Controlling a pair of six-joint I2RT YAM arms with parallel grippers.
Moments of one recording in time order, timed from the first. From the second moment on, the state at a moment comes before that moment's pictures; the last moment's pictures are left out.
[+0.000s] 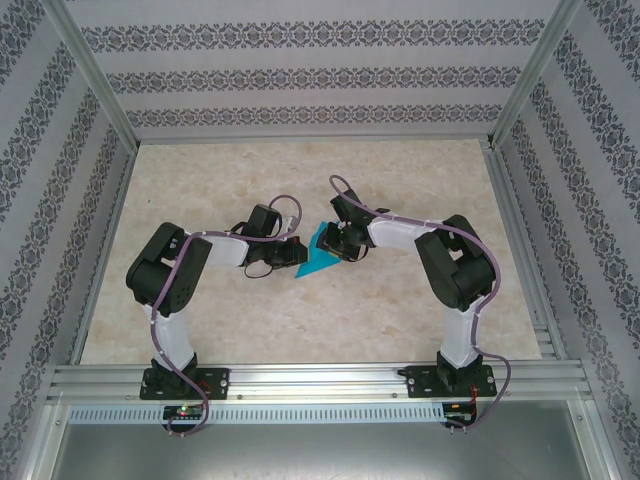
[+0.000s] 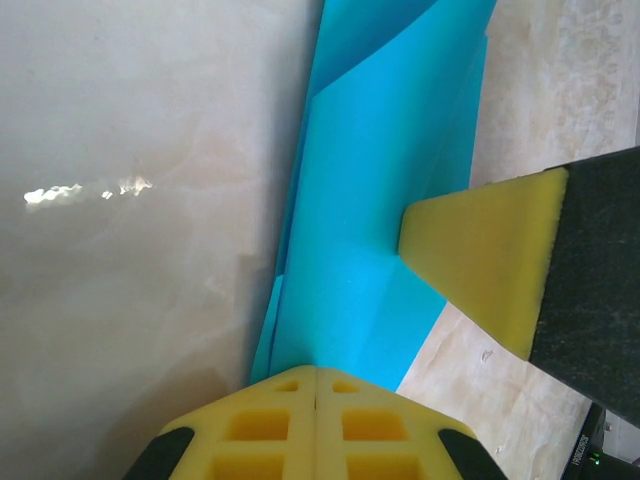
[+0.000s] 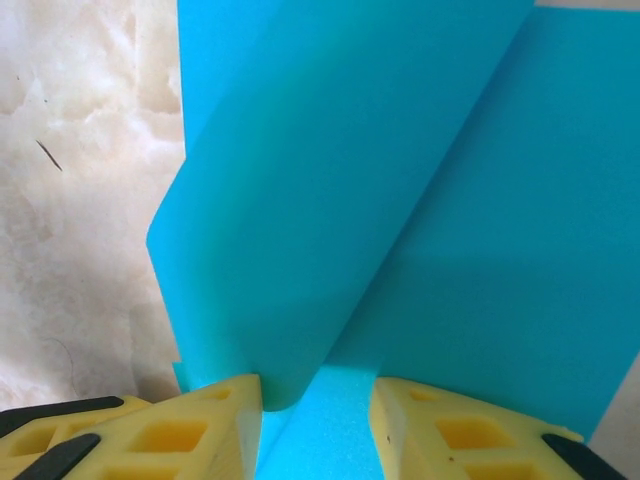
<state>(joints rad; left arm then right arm) -0.46 1.89 0.90 0.07 0.62 -0.63 0.57 1.94 1.17 -0.33 -0.26 0.87</state>
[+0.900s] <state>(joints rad) -0.47 1.93 0.94 0.07 0.66 -0.61 0.57 1.89 1.16 -0.40 -0.21 0.84</state>
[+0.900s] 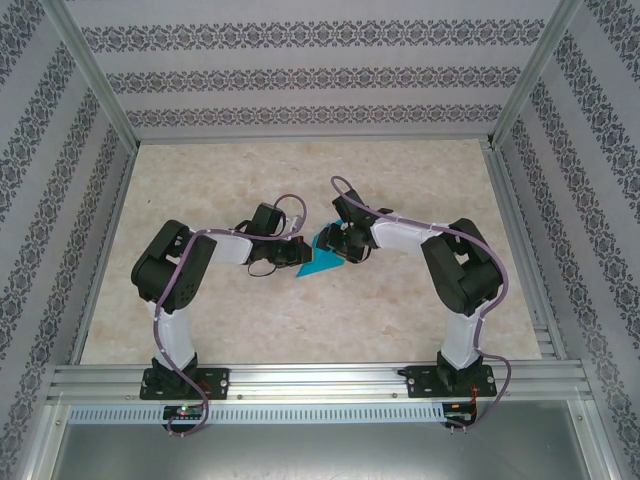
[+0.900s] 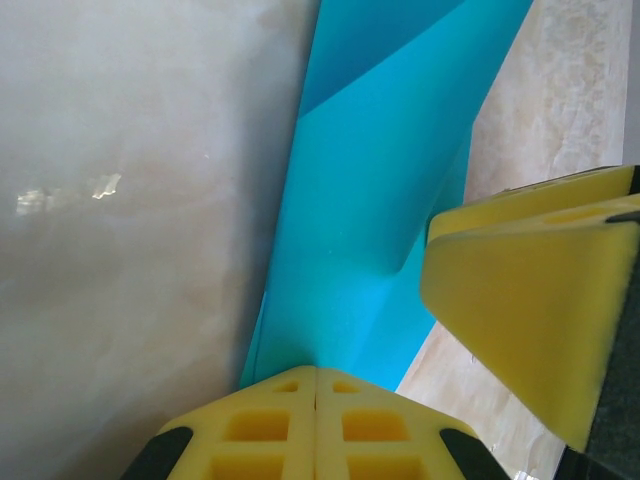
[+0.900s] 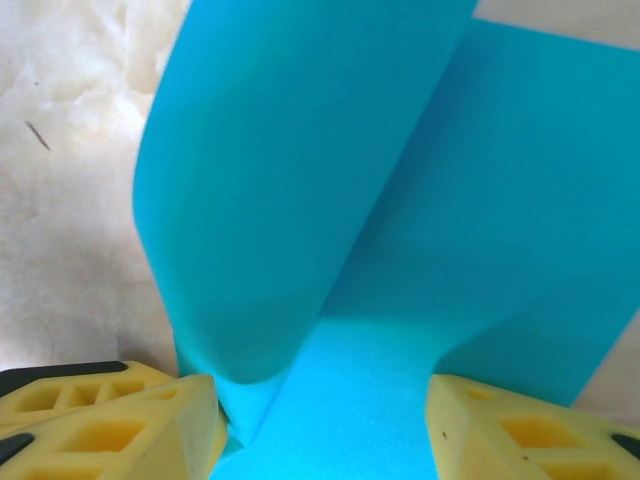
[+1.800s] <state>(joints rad) -0.47 1.93 0.94 0.07 0.66 -0.61 0.57 1.98 1.31 -0.48 -0.17 0.83</state>
